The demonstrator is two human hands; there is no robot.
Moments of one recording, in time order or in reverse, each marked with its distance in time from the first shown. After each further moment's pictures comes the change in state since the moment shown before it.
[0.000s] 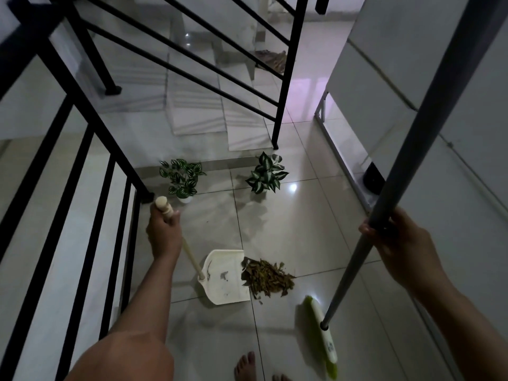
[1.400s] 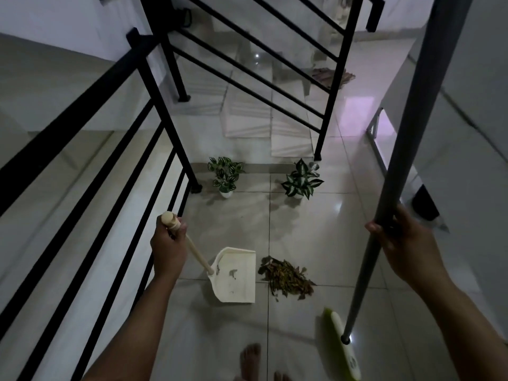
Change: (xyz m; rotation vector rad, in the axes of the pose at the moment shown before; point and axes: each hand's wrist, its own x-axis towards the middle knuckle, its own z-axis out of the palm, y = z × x) left_hand -0.145 0.012 -0.071 -0.024 0.173 0.058; right_hand -0.025 0.039 -0.051 0.084 -0.112 -0.121
